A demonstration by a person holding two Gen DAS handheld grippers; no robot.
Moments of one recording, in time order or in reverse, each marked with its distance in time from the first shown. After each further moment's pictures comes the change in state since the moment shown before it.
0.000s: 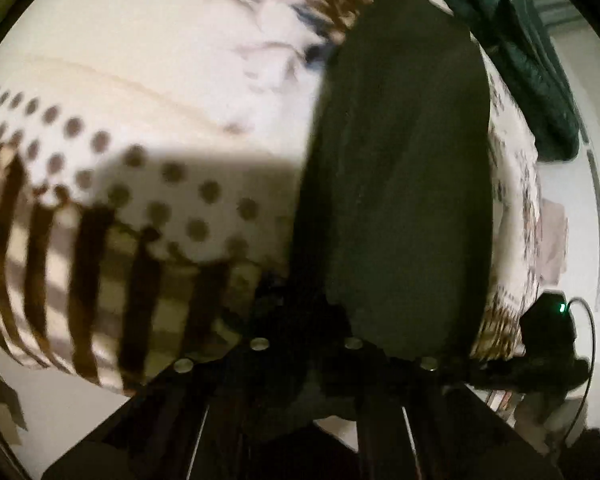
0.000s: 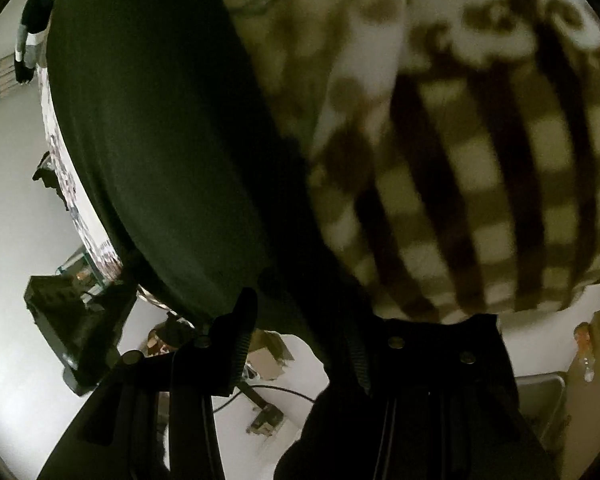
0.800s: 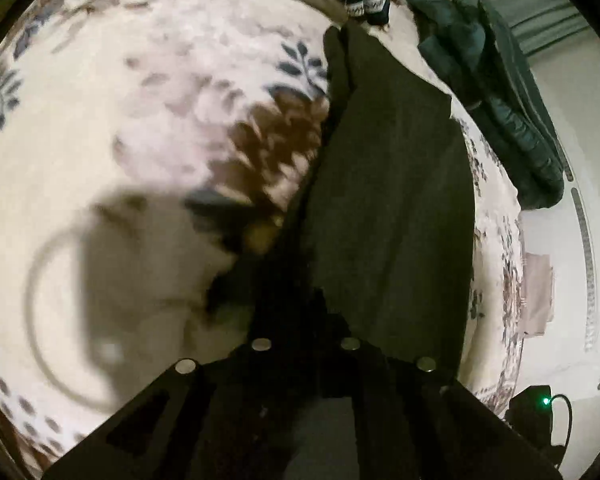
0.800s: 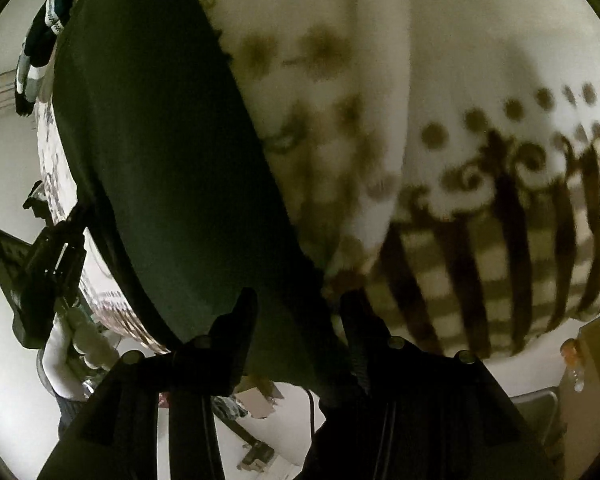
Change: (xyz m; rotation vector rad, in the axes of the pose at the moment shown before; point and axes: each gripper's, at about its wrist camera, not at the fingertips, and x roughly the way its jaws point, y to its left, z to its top) left arm 0.008 -0.031 0.127 0.062 -0.160 -0.059; right arm -0.041 0.016 0.042 0.012 -0.121 -0.077
